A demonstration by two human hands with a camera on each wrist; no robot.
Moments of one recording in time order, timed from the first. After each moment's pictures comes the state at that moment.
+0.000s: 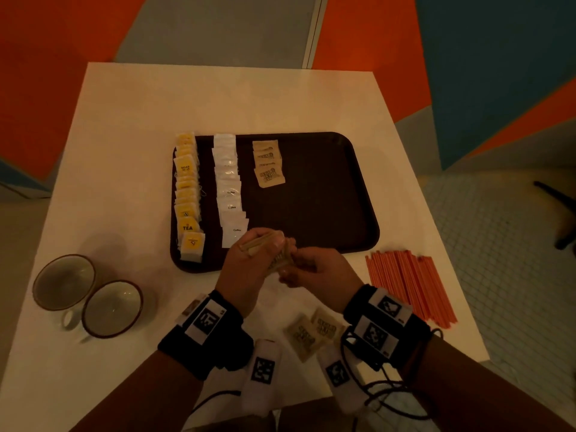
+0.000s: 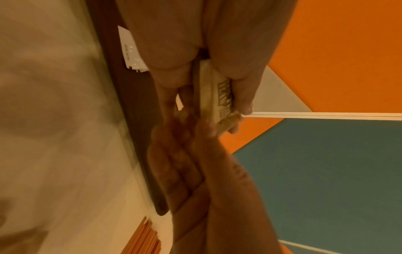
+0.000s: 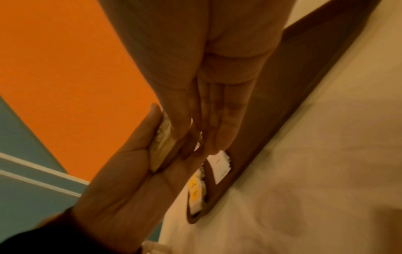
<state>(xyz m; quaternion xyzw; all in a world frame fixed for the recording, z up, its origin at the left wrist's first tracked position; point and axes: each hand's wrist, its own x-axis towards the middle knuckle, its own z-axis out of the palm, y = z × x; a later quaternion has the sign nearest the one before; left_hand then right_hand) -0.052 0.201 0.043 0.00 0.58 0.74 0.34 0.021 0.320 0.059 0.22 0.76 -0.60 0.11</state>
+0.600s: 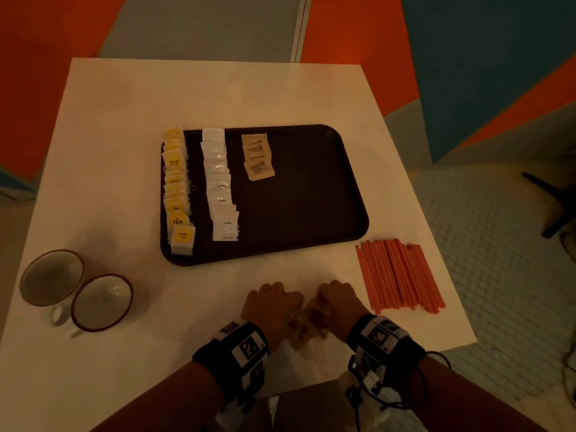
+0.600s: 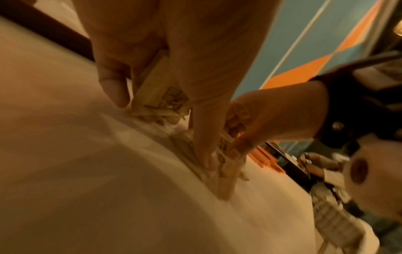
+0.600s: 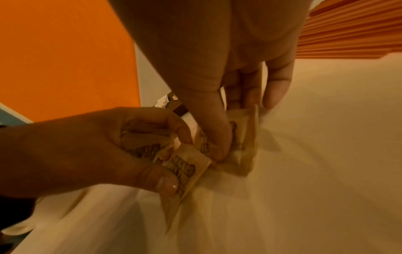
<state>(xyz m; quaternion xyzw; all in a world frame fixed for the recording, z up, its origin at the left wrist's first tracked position) 0.010 0.201 -0.009 0.43 0.83 0.04 0.34 0.093 0.340 -0.005 0.23 0.90 -0.23 0.30</state>
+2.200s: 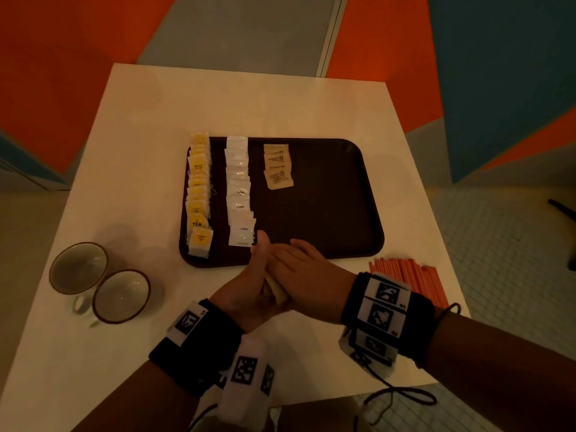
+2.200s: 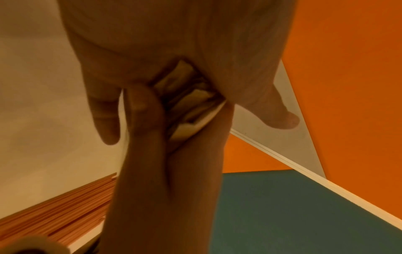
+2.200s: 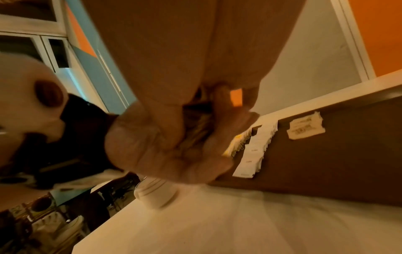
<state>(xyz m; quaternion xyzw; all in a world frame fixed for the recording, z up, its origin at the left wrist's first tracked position) -0.035 0.186 0.076 -0.09 0.47 0.67 0.57 0.011 0.309 0.083 -0.17 0.96 -0.13 0.18</state>
